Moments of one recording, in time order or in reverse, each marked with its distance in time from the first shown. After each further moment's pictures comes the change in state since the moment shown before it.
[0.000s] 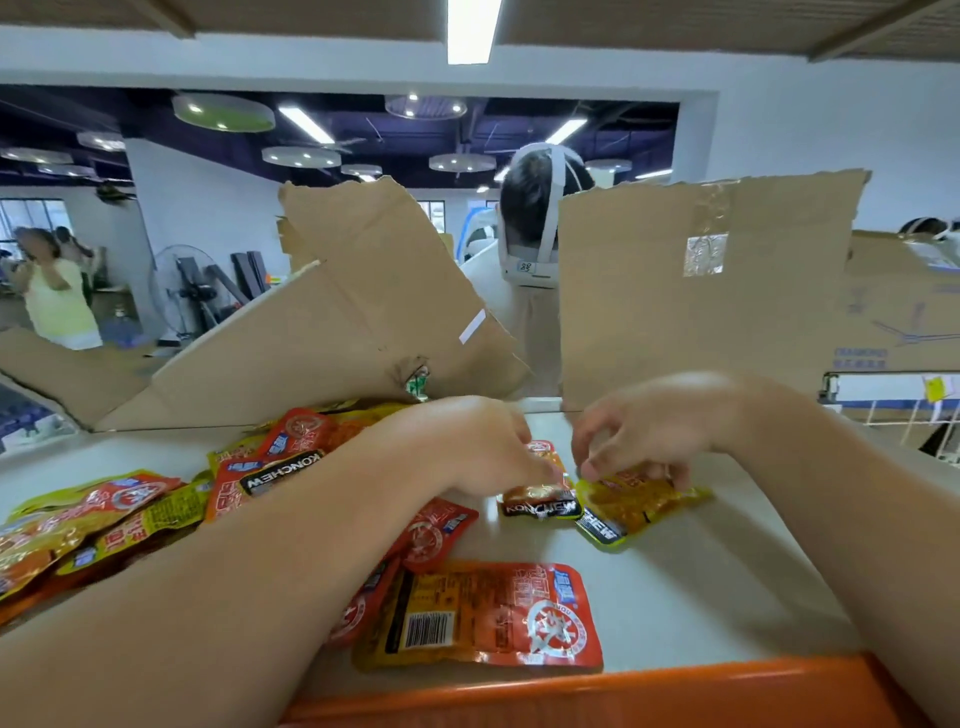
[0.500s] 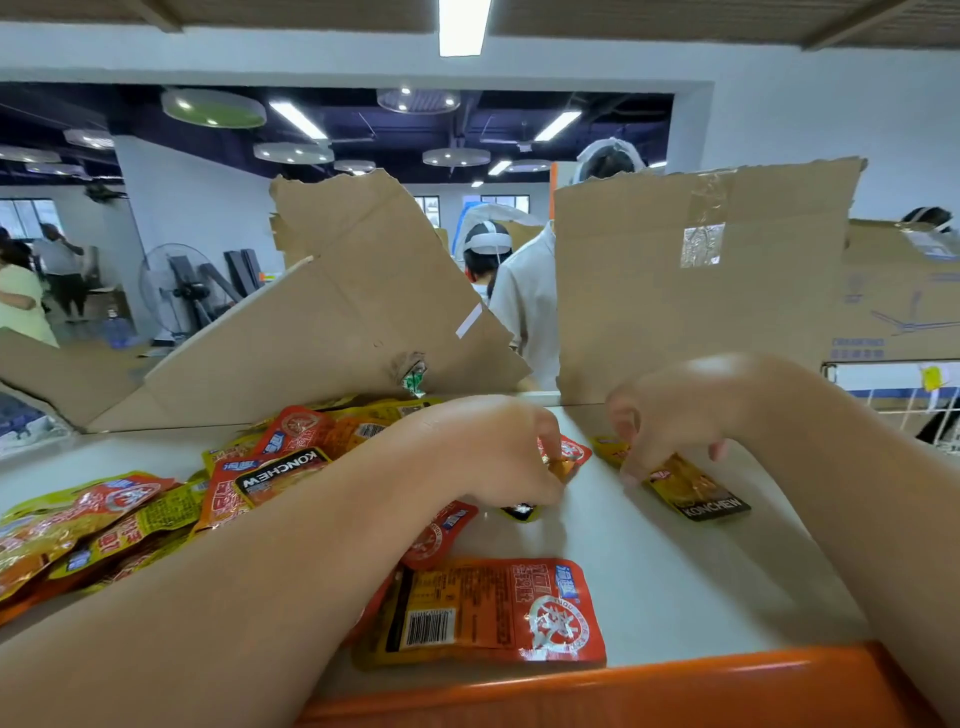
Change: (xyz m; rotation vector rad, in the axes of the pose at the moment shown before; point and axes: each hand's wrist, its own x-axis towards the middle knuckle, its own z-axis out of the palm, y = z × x) left_hand 0.006 0.005 0.010 -0.021 0.061 0.132; right_hand -0.015 0.003 -0.009 -0.199 0.044 0.151
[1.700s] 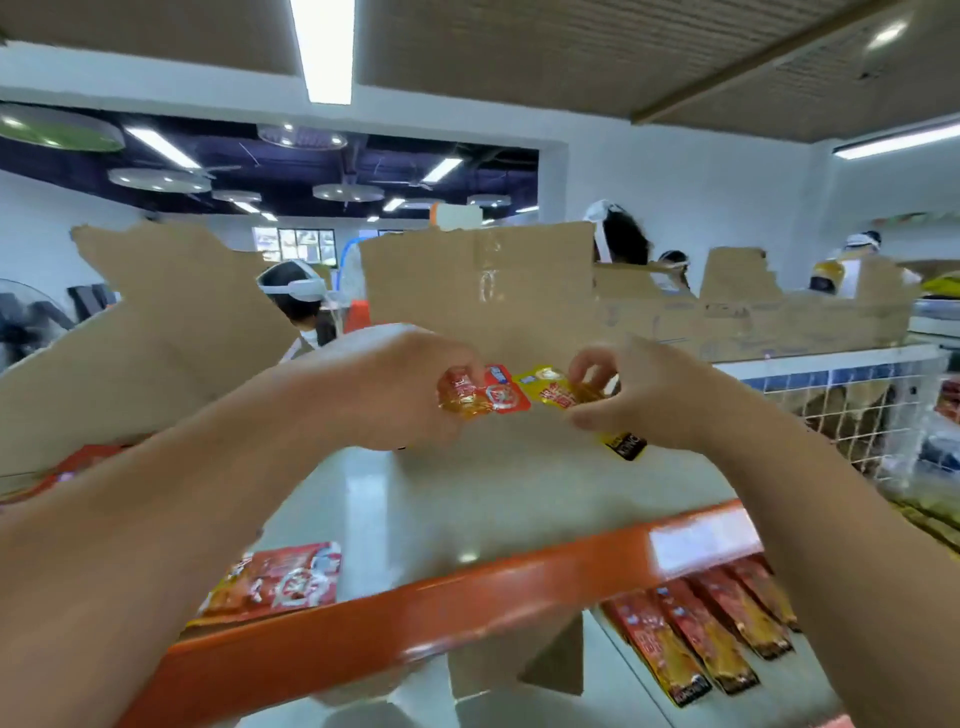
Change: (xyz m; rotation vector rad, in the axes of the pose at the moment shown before) left_hand -0.008 0.101 -0.046 0.111 0.345 0.202; right_hand -0.132 0.124 0.018 0.350 0.631 -0.003
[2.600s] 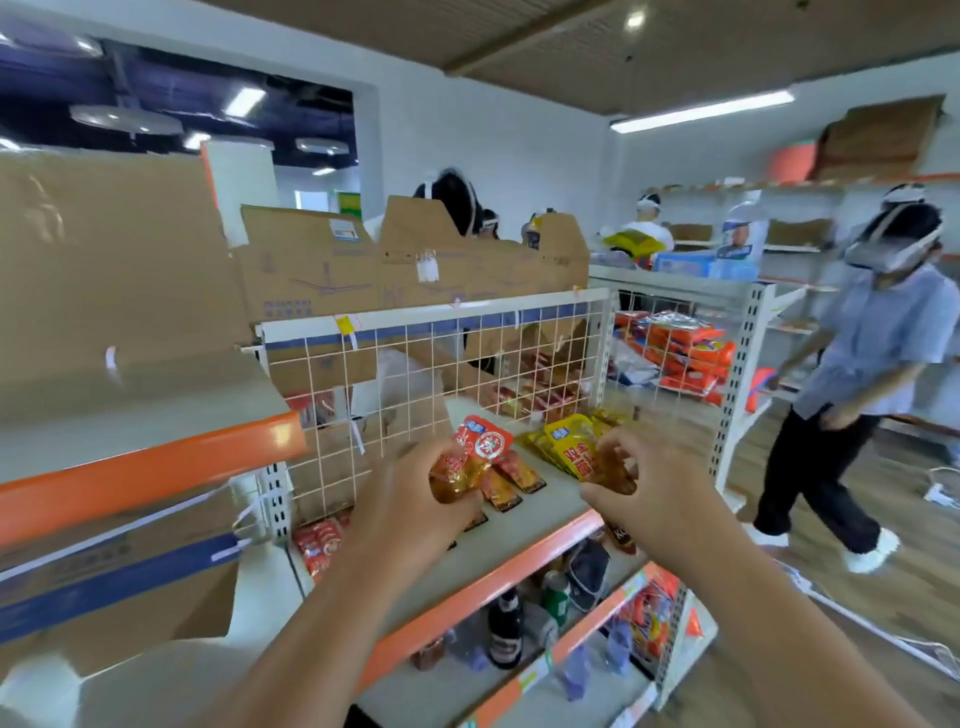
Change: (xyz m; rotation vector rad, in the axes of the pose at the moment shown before) left_hand 0.027 0.421 0.194 -0.806 0.130 -0.028; right_hand -0.290 0.331 -0.104 -0.022 0.282 0.385
